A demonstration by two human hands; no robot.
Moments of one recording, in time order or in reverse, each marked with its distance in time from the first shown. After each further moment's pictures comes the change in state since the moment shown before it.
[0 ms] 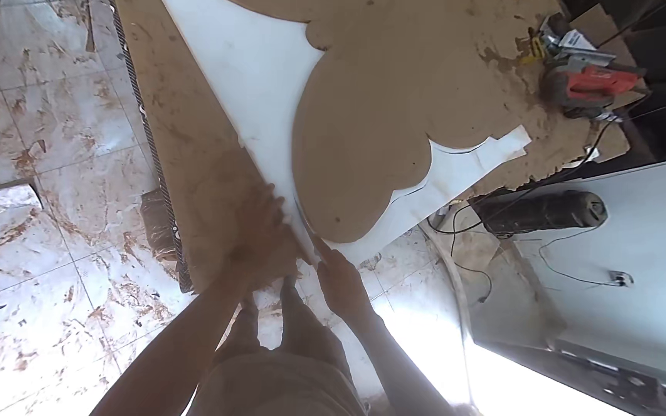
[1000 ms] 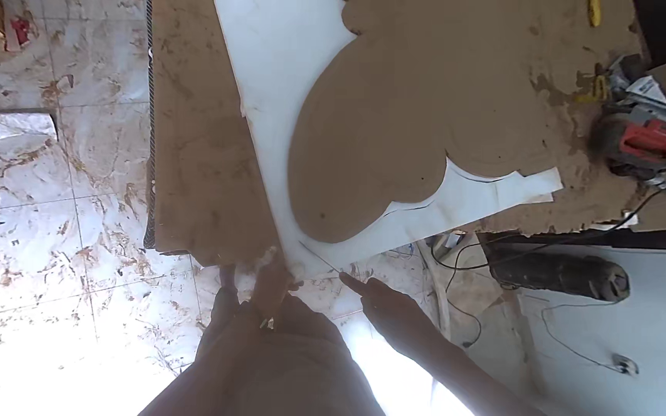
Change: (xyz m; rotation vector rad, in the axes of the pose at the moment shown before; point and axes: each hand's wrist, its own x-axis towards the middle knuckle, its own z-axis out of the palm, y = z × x) left_hand -0.139 0.145 0.079 -1.289 -0.201 -0.909; right_hand -0.010 0.161 -0.129 -0.456 -0.418 -0.351
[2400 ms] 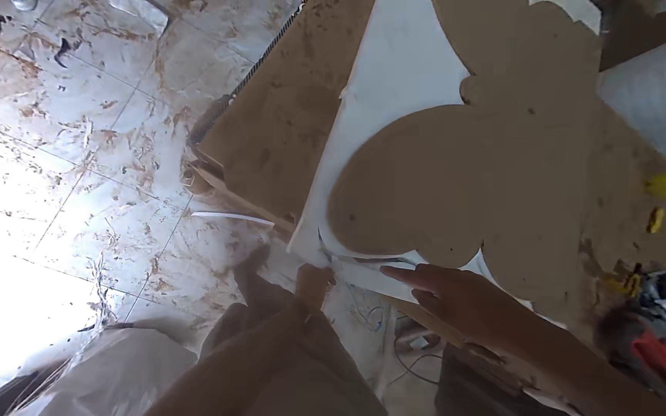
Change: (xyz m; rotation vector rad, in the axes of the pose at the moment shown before) left_hand 0.037 -0.055 0.156 -0.435 0.396 0.067; right_hand 0.057 0.029 -0.165 -0.617 -0.307 -0.377
